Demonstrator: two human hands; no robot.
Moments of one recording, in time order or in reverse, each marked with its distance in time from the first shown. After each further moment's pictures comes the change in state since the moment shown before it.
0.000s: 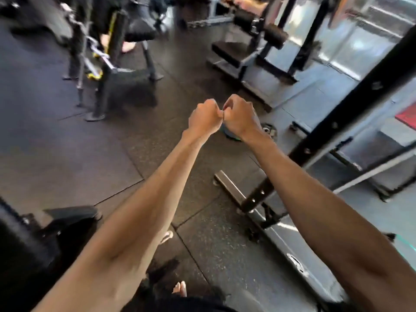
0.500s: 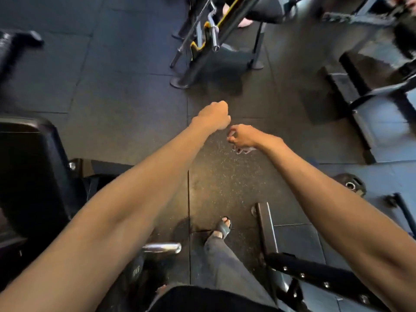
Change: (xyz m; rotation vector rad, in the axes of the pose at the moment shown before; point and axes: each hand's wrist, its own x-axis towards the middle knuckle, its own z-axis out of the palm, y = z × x) left_hand 0.219 -0.208 -0.064 0.185 0.022 -0.412; right_hand 0.254 -0.044 0.247 -0.380 -0.952 -0.365
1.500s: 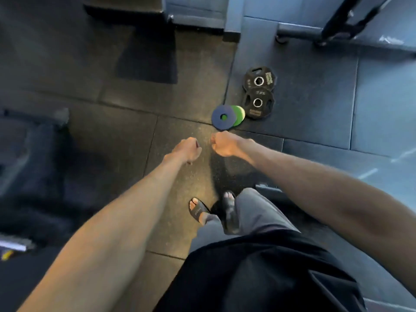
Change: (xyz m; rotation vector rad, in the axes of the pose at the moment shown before) left_hand 0.511 0.415 0.279 0.691 -0.898 0.601; right_hand 0.212 0.532 -0.204 0.637 0.222 0.705
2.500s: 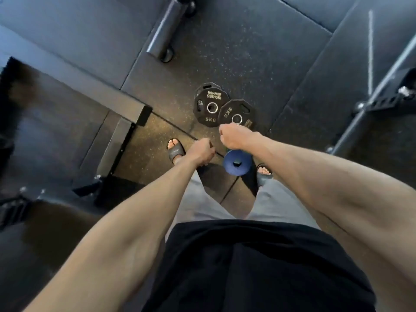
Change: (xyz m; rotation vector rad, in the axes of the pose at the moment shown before) left_hand 0.511 0.346 -0.245 0.869 -0.540 0.534; right_hand 0.325 0.284 -0.279 0.955 0.403 0.777
